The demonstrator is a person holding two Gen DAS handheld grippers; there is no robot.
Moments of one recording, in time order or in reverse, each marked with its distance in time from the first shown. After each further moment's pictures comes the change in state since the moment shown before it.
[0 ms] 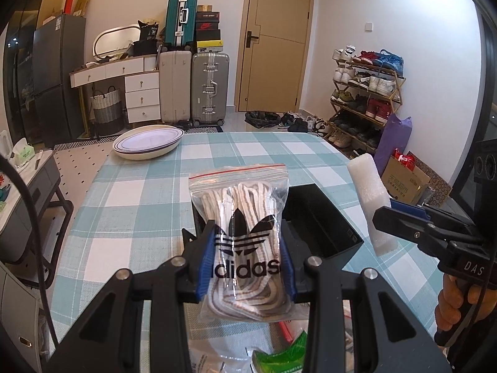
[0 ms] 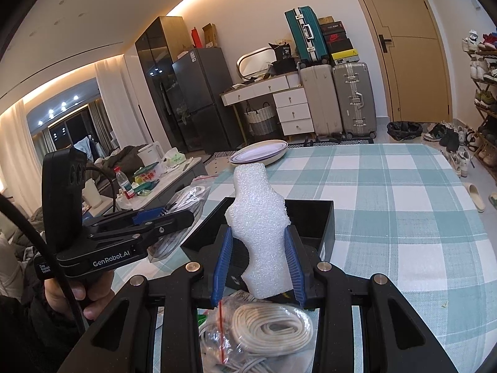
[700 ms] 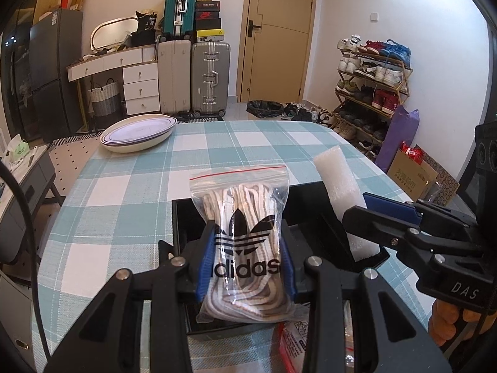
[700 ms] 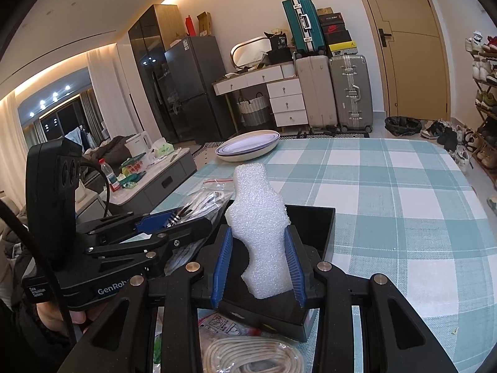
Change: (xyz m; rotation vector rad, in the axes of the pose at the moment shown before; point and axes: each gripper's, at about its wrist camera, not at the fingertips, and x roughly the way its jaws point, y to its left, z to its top) left arm 0.054 -0.004 0.003 0.004 0.047 0.012; right arm 0.060 -0.012 0.010 -0.014 0.054 -0.047
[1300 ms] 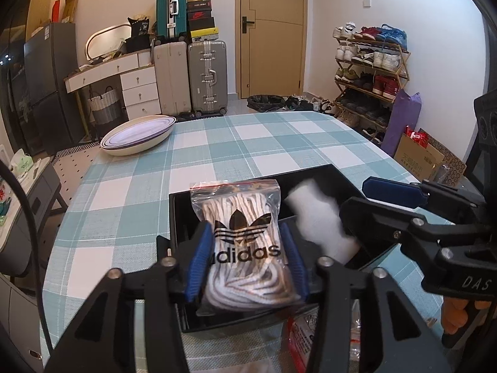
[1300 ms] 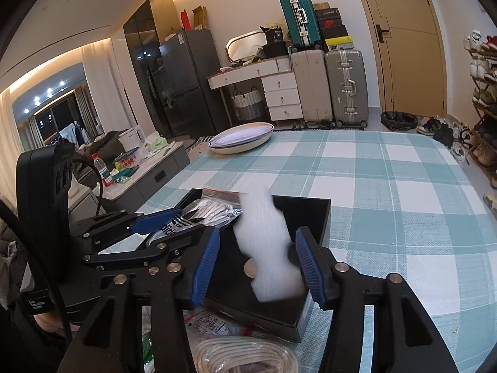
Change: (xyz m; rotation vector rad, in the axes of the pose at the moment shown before) left arm 0.001 -0.009 -0.006 0.073 0.011 0.035; right arm 0.009 -0.008 -0.005 -0.005 0.016 -0.025
